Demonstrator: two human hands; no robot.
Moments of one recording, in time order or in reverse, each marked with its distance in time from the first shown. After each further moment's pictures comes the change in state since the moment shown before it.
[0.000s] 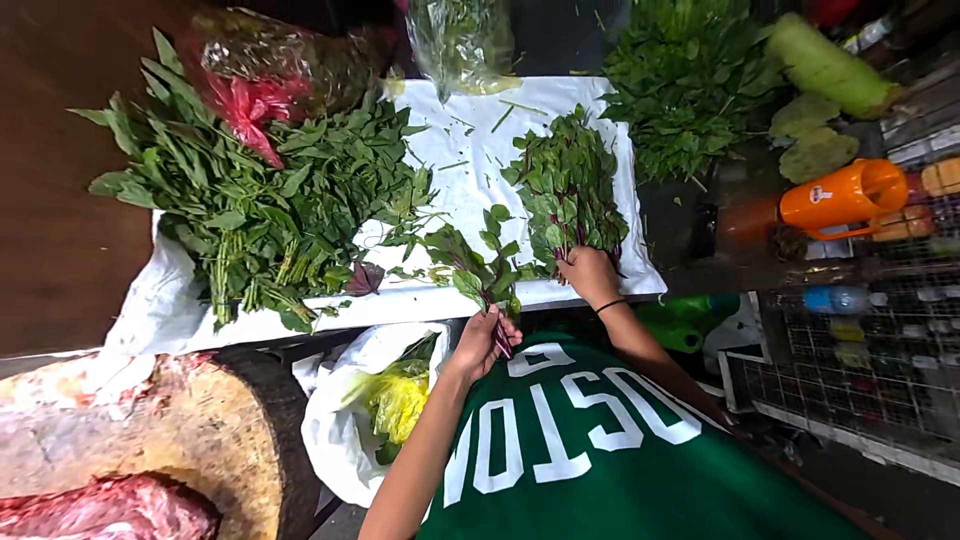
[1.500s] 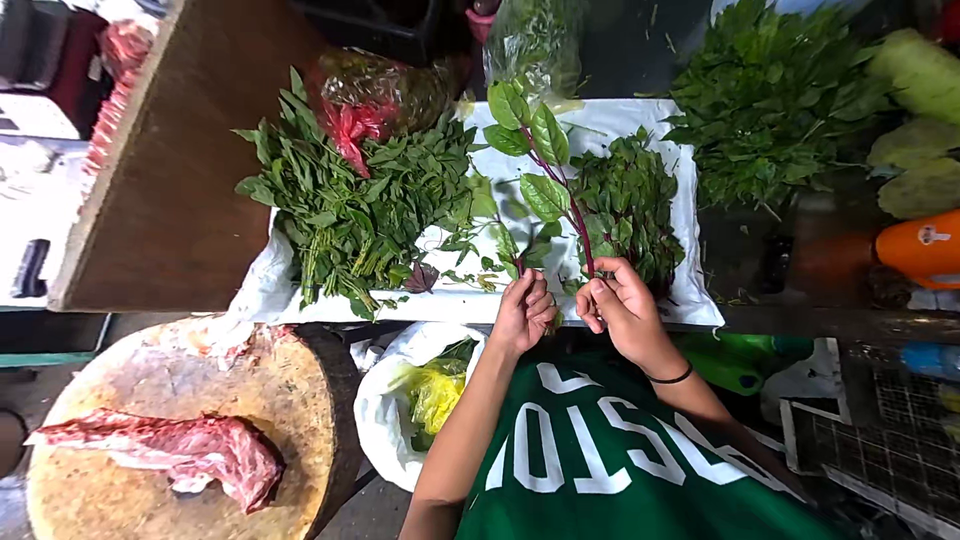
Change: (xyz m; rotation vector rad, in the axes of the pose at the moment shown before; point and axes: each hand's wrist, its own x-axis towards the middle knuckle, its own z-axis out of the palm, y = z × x) left_hand 0.015 0.061 0.042 -0.428 -0.346 0.278; right_hand -0.069 -0.070 -0.028 1.033 -0.236 -0.642
